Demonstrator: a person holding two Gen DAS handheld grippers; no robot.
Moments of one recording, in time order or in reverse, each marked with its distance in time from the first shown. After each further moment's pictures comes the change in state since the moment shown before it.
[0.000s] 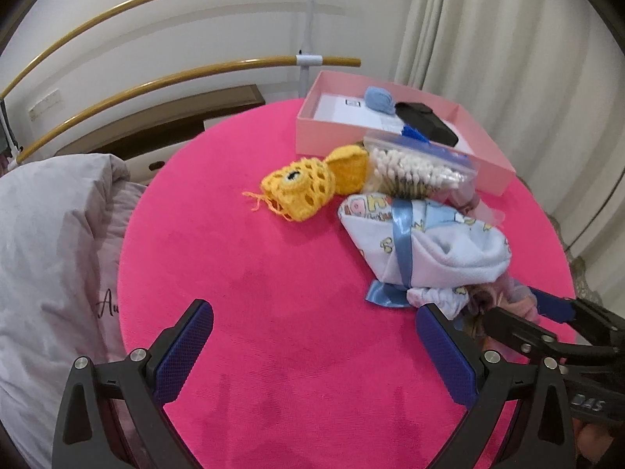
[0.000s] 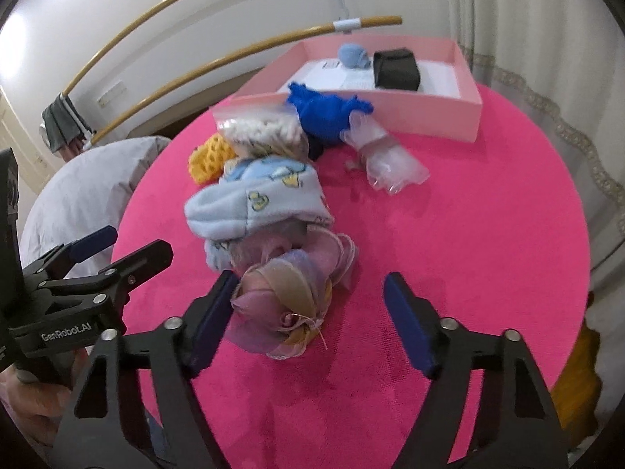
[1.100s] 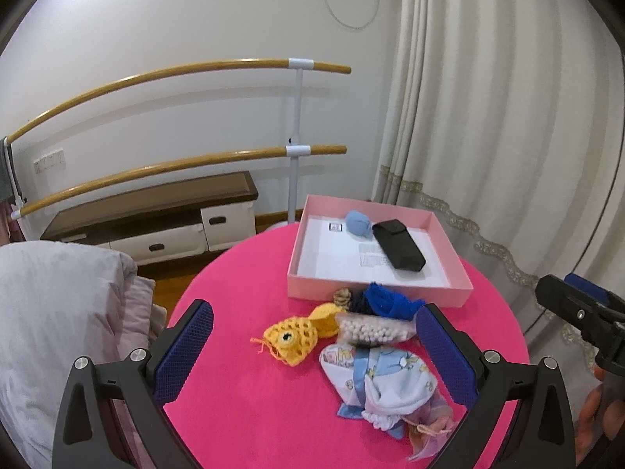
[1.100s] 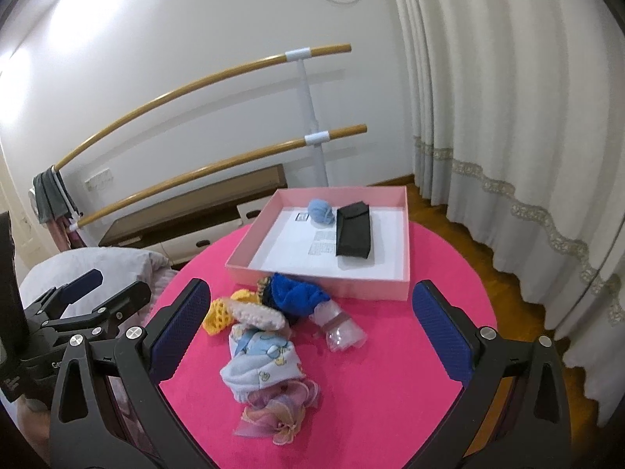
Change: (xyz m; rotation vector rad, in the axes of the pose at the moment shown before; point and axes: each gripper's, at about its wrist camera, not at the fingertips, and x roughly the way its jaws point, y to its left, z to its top) left arm -0.099 -0.003 0.055 0.015 -0.282 -0.031; right arm -0.121 0.005 0.080 0.042 -0.365 -0.109
